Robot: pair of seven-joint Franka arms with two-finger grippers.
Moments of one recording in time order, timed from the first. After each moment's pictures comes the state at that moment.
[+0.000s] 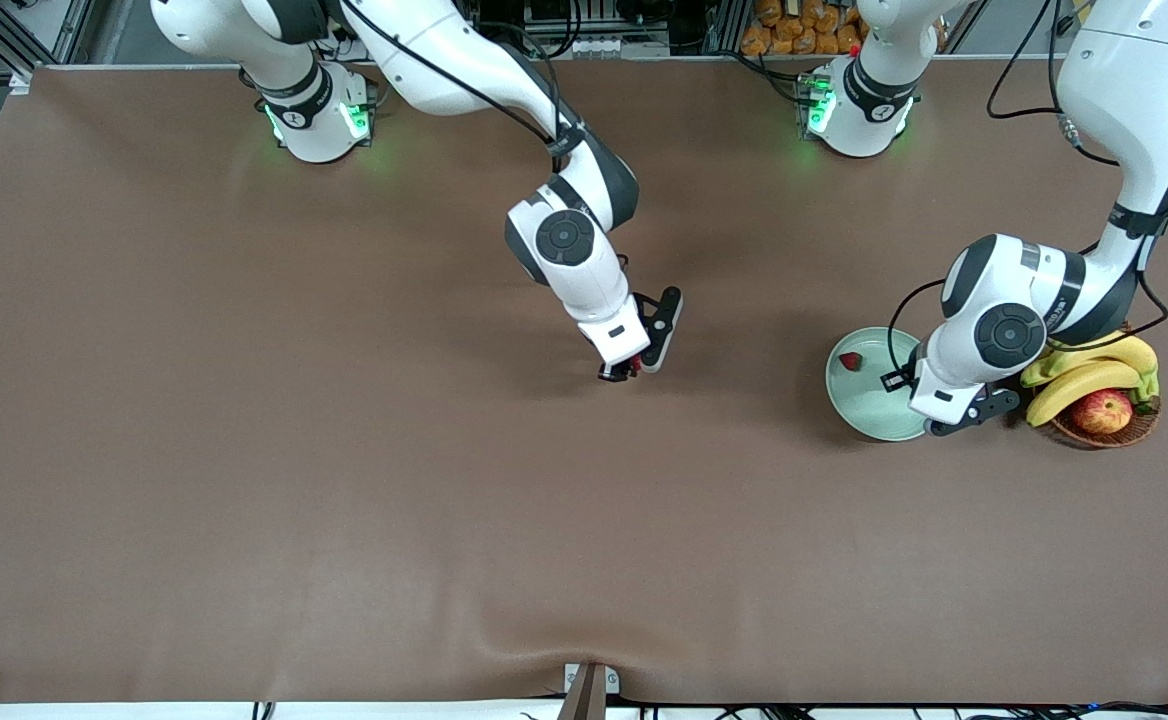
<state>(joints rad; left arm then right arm) 0.42 0.46 -0.52 -2.08 0.47 2.24 -0.76 1.01 0.84 -0.21 -1.43 0.41 2.51 -0.62</state>
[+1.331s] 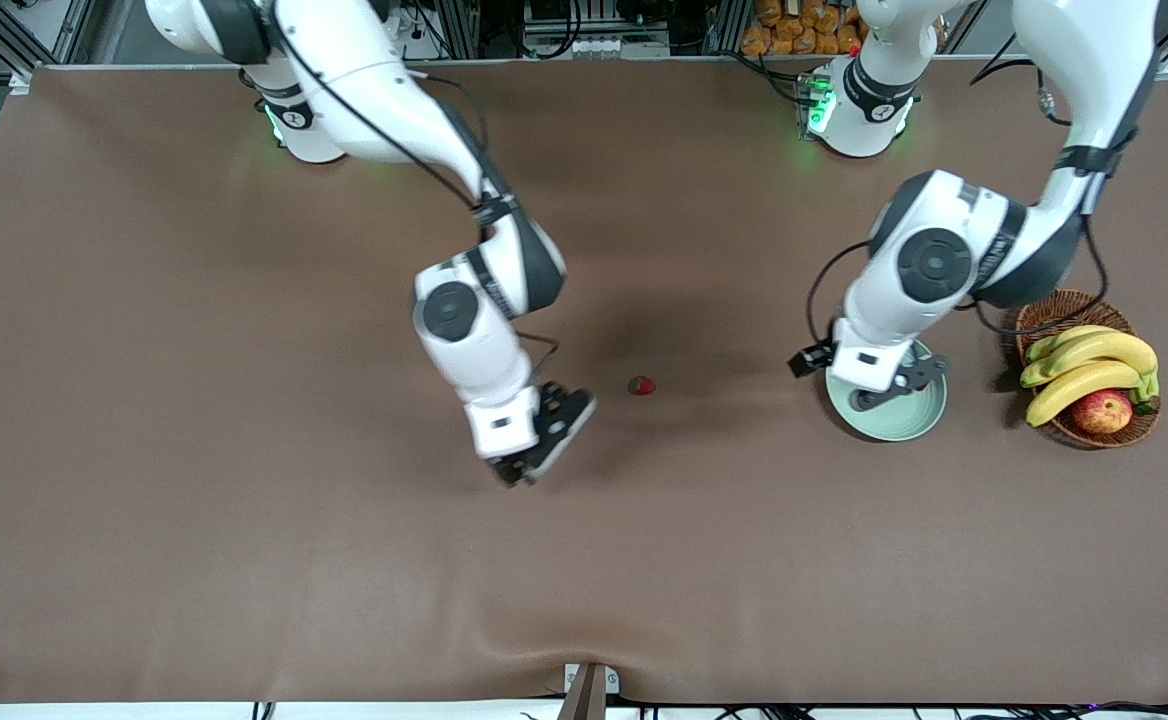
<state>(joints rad) 0.36 0.36 -0.80 -1.97 0.31 2.11 -1.05 0.81 0.81 -0.35 -1.37 0.41 2.47 -0.58</state>
